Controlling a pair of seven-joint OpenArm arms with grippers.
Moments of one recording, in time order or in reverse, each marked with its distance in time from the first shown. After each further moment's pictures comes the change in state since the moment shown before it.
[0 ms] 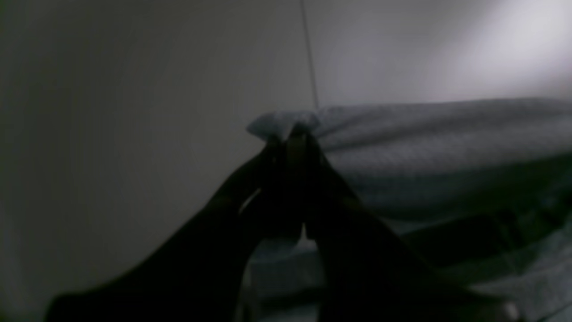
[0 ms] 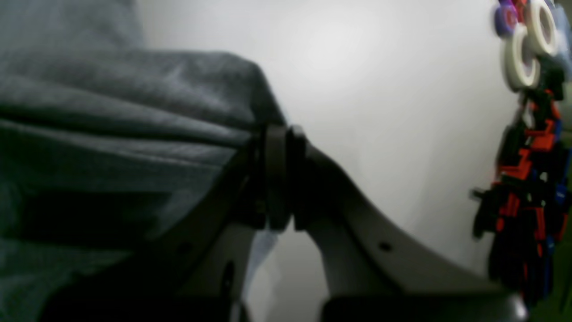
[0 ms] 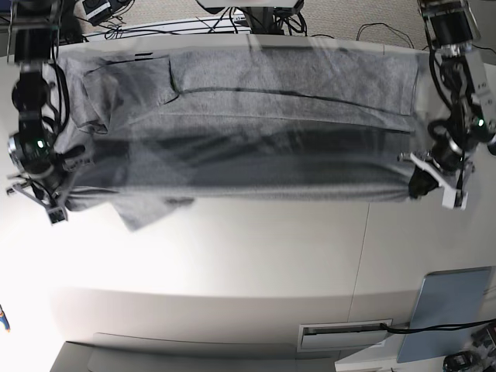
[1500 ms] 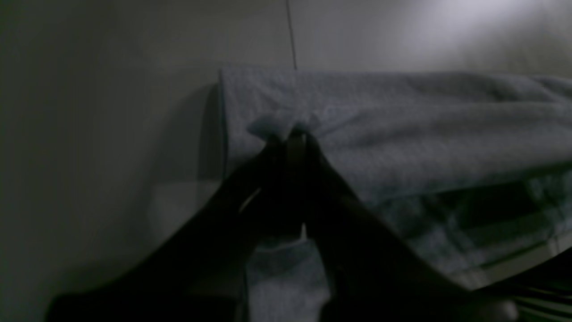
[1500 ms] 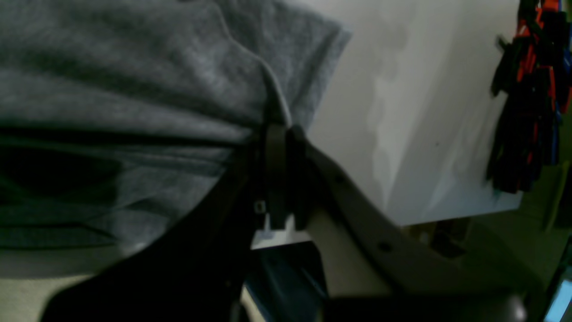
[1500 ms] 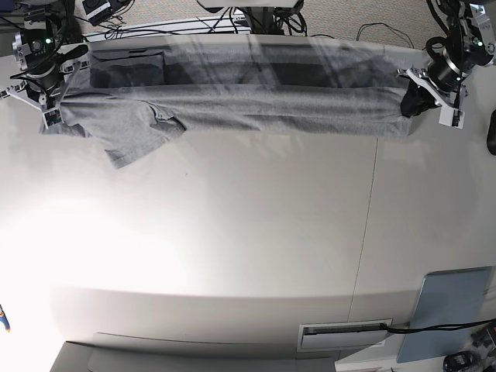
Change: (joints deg) left arm 23.8 3.1 -7.0 7.7 -6.2 -8.0 -1.5; right arm -37.4 -1.4 10.3 18.5 -3.3 -8.5 -0.7
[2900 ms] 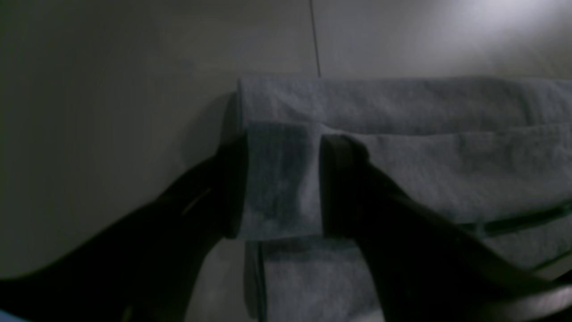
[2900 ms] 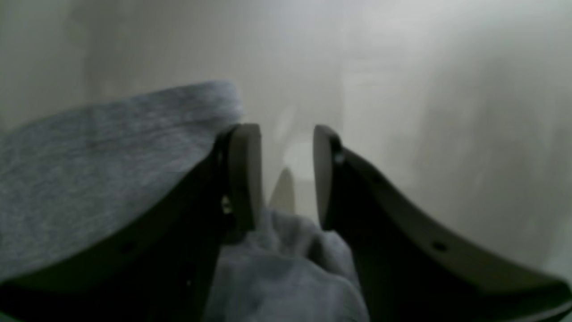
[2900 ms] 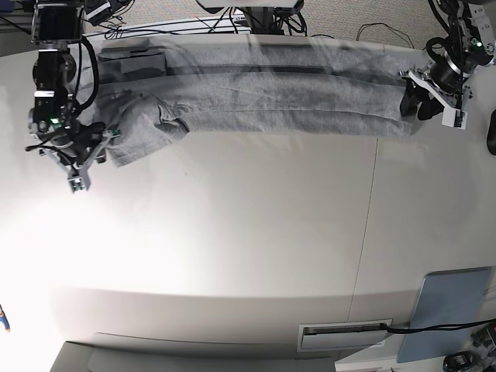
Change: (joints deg) left arm 0.0 0.0 -0.1 0.0 4.0 0.4 -3.5; right arm 33.4 -7.5 -9.4 -24.5 14.6 11.0 -1.9
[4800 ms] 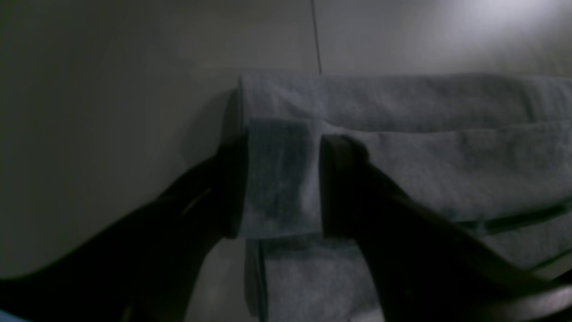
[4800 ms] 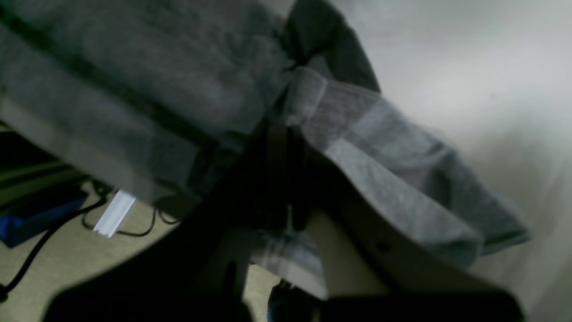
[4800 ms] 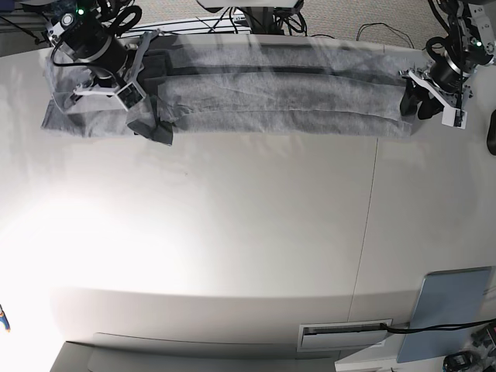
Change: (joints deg) left arm 0.1 0.0 0.0 0.0 0.2 0.0 0.0; right arm -33.6 0.8 -4.1 42.0 -6.4 3.3 0.9
